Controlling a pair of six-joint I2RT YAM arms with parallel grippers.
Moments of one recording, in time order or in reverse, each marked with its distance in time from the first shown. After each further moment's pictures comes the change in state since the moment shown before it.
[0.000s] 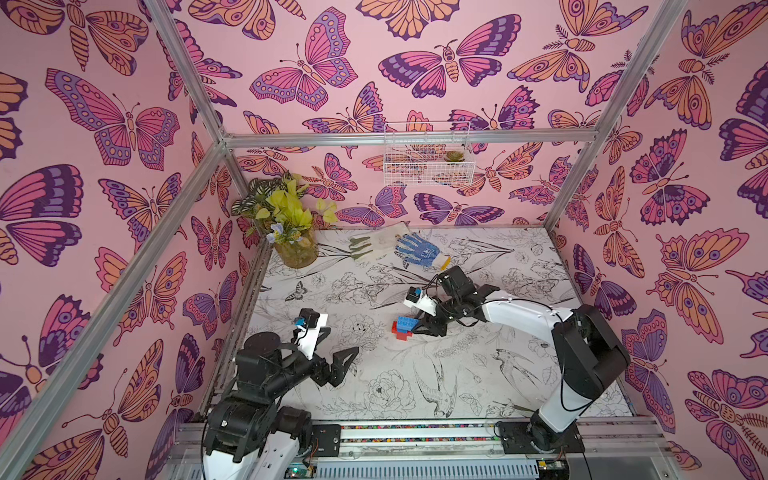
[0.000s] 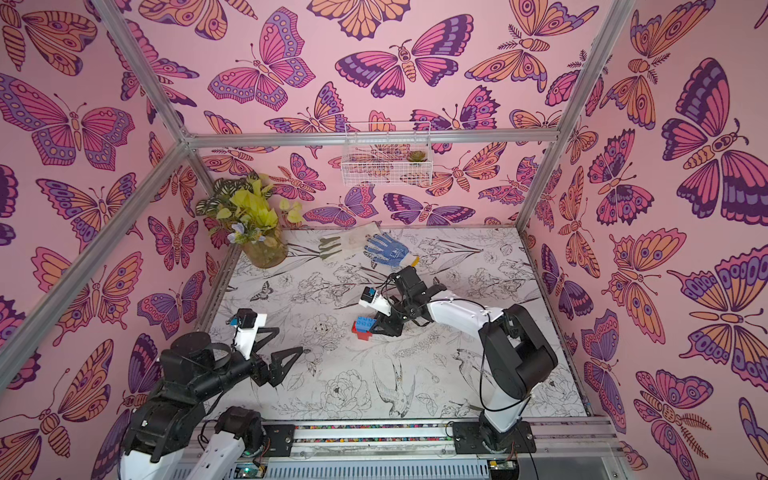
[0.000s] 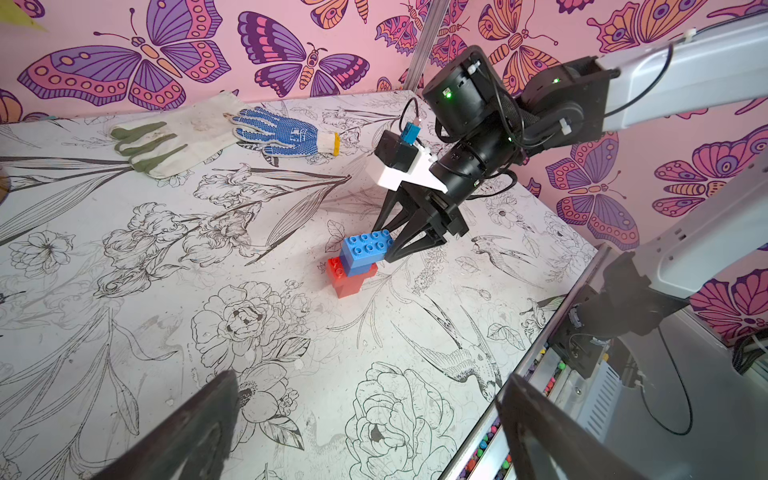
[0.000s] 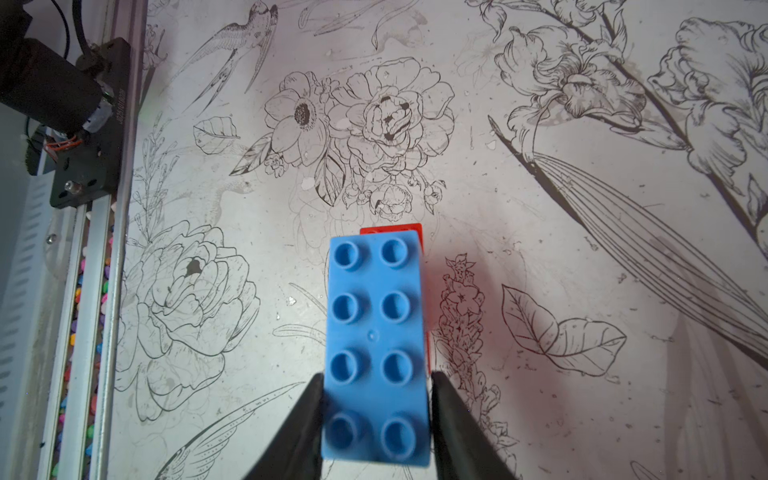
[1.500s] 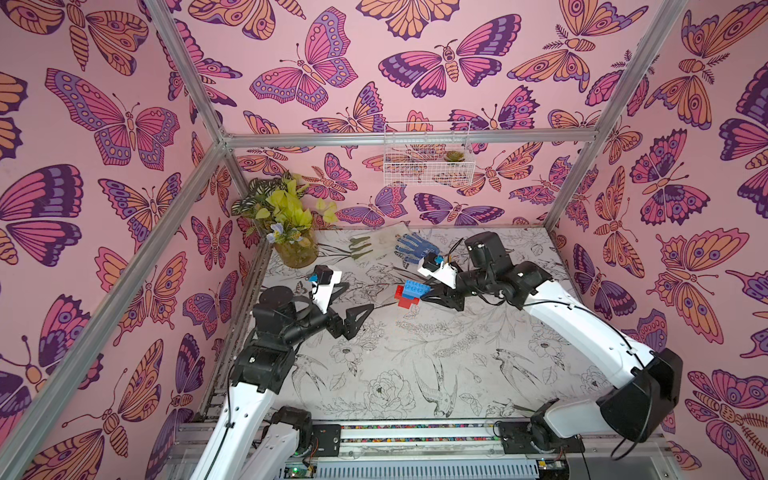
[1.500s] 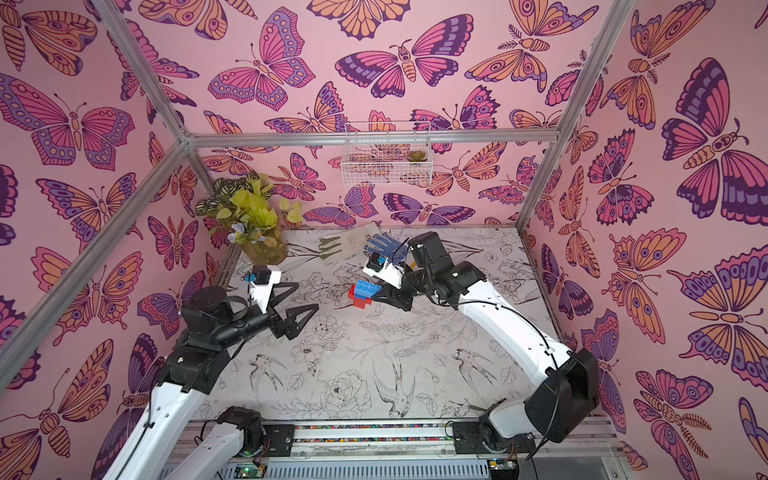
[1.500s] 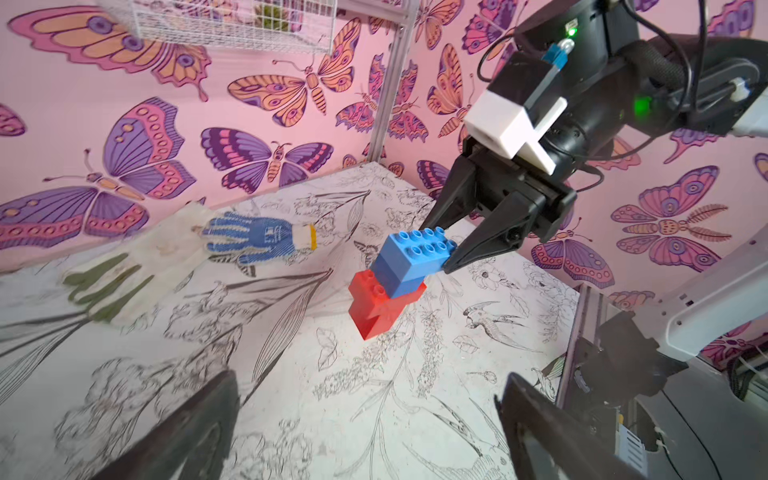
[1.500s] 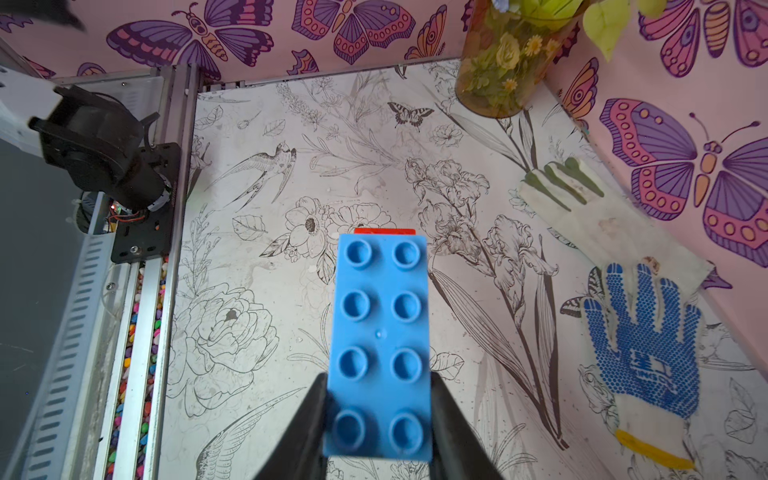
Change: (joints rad) left arm 0.000 0.405 0.021 0.597 0.181 0.011; right arm -0.027 -0.285 0.310 -0.313 0.027 -0.053
